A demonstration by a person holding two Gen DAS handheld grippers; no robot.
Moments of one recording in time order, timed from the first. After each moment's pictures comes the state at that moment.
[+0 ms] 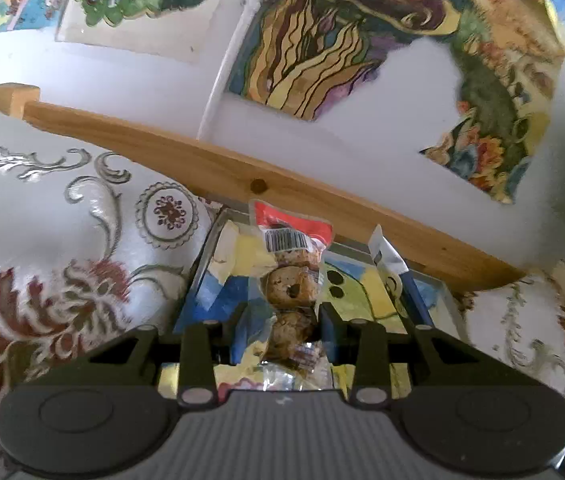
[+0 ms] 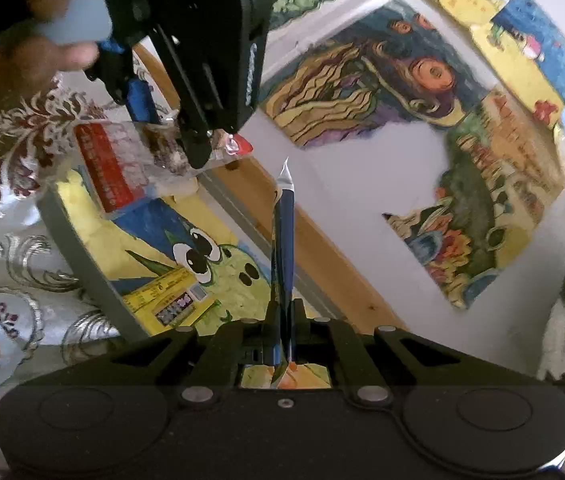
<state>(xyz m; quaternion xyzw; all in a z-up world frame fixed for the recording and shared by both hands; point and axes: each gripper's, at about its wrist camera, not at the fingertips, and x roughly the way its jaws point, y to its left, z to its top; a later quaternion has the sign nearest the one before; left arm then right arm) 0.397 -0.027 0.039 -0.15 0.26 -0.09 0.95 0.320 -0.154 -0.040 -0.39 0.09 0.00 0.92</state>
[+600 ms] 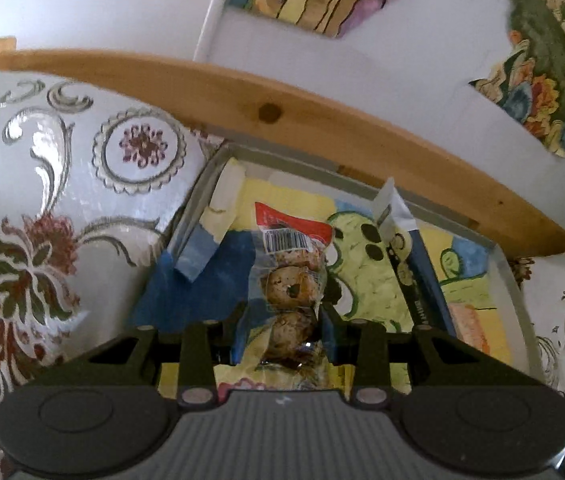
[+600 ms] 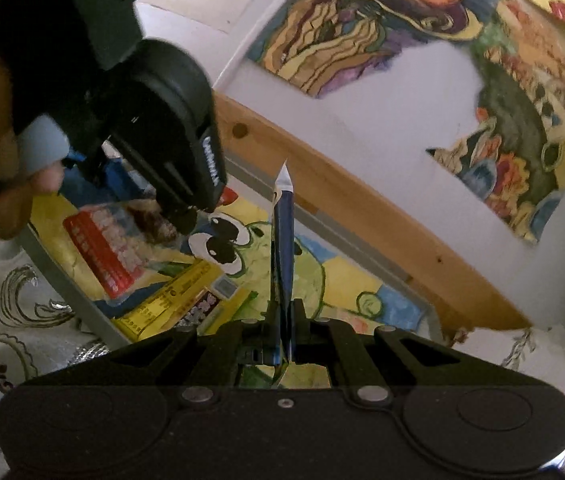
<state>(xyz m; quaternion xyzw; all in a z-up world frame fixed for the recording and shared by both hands) 0.457 -0.054 -0.016 -0.13 0.33 -0.07 0.93 0.383 -0.169 -0.054 -0.27 0.16 0.03 0.95</state>
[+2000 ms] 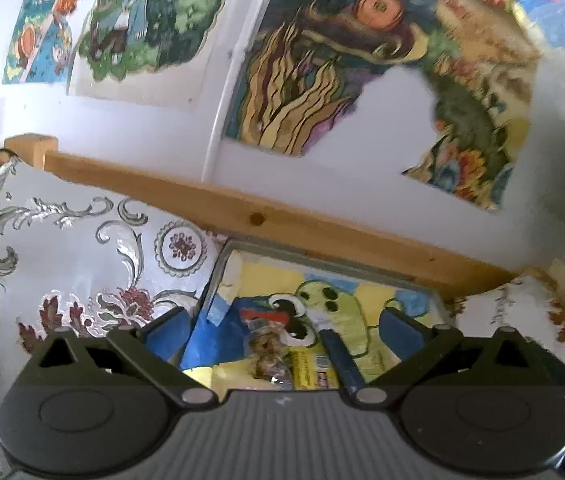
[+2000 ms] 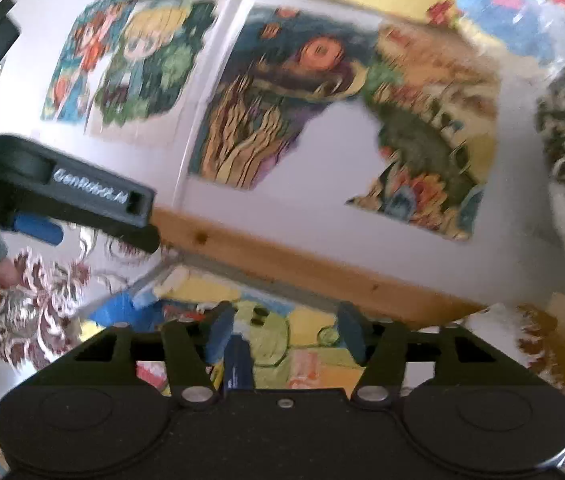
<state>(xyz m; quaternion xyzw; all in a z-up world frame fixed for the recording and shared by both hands) 0.335 -0.032 0.078 -0.11 0.22 -0.07 0.97 0.270 -0.207 0.045 -0.13 0.09 0.02 0.99</state>
